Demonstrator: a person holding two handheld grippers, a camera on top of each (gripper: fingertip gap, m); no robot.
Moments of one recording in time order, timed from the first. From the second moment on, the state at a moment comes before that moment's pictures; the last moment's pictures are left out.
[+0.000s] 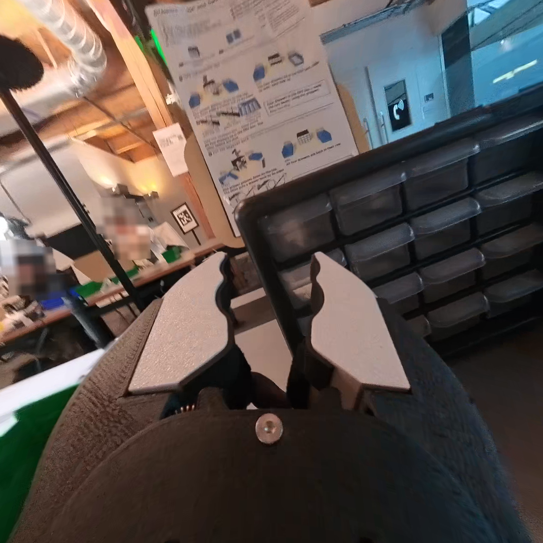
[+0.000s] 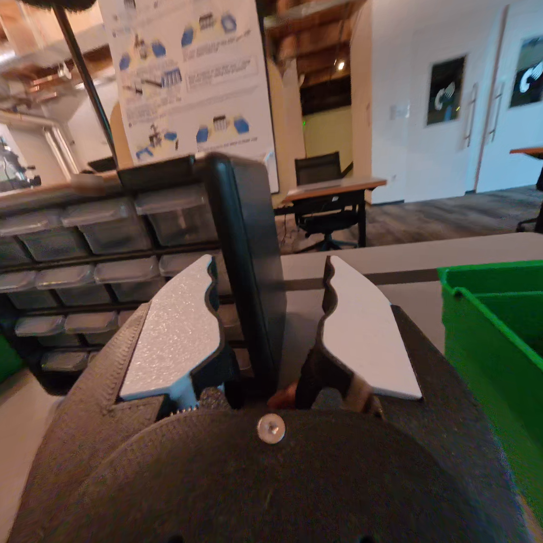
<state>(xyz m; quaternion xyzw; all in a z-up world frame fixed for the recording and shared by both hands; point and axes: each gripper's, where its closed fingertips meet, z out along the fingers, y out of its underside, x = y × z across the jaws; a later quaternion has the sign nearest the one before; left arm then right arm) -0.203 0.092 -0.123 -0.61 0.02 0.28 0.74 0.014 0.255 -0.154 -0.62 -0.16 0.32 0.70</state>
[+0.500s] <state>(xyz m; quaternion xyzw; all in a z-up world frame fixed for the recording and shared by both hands) -0.185 0.121 -0.112 -0.60 0.27 0.51 0.55 0.003 0.235 -0.136 -0.60 -0.19 0.34 0.70</state>
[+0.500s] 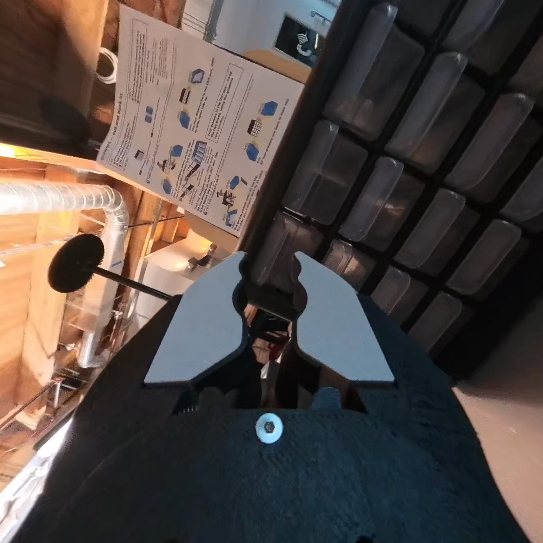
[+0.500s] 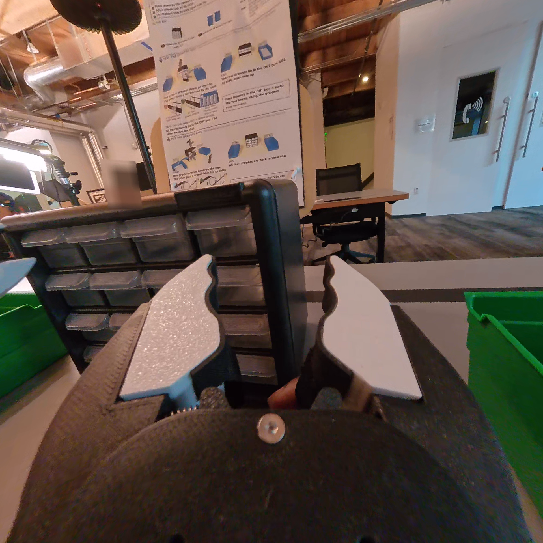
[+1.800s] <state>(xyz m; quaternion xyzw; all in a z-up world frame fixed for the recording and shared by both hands) -0.196 0.135 -0.110 -0.51 0.27 0.65 0.49 -0.083 0.247 -0.090 -0.72 -0.54 0.21 0.39</state>
